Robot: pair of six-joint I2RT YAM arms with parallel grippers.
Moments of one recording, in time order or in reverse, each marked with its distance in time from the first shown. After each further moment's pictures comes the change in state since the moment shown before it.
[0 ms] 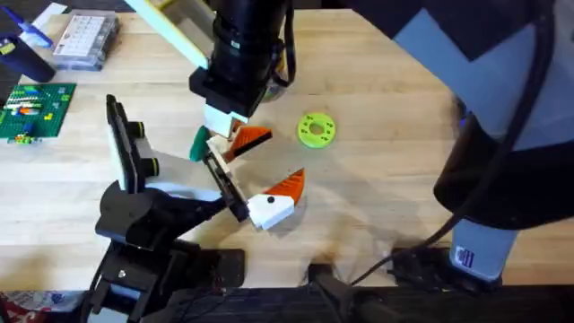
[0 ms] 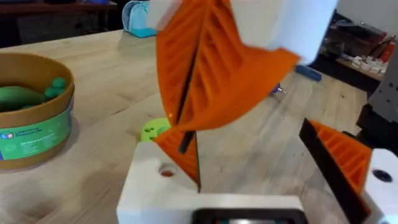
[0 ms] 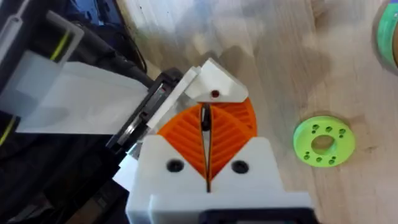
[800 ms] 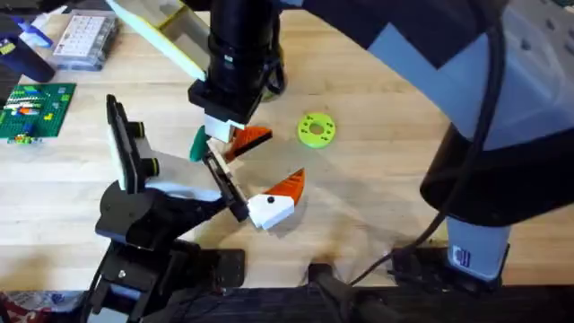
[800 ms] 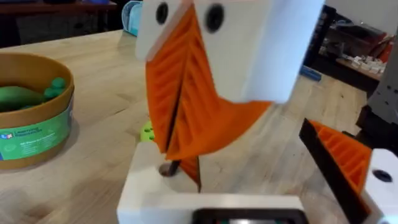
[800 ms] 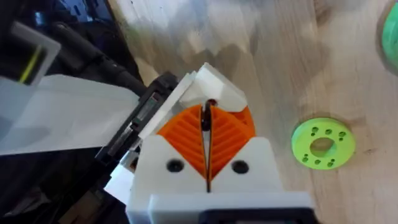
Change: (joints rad) left arm 0.000 0.000 0.000 0.000 0.000 0.000; right arm 0.015 0.039 0.000 0.001 0.027 -0.008
